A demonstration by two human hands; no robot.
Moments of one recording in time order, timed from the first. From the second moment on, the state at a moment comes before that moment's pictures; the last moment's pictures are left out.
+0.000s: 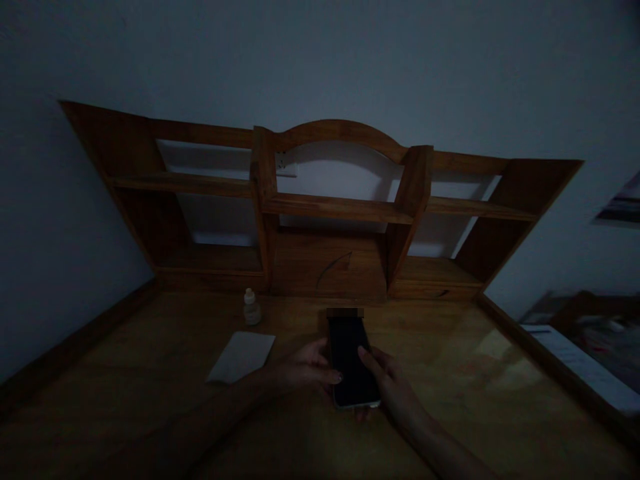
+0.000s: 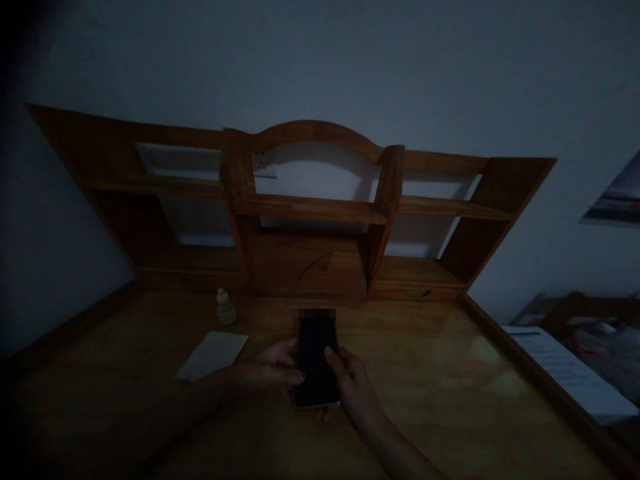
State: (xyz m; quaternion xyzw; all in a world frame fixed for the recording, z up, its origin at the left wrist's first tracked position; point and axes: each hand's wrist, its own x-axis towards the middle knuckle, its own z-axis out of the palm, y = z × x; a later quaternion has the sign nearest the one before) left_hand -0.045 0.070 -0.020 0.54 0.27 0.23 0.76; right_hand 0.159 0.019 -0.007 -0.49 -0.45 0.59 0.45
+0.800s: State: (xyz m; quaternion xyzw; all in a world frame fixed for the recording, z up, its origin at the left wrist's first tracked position) left_hand -0.044 0.070 -0.021 0.51 0.24 0.26 0.78; right_hand 0.165 0.023 -0.006 -0.42 -0.46 0.65 0.44
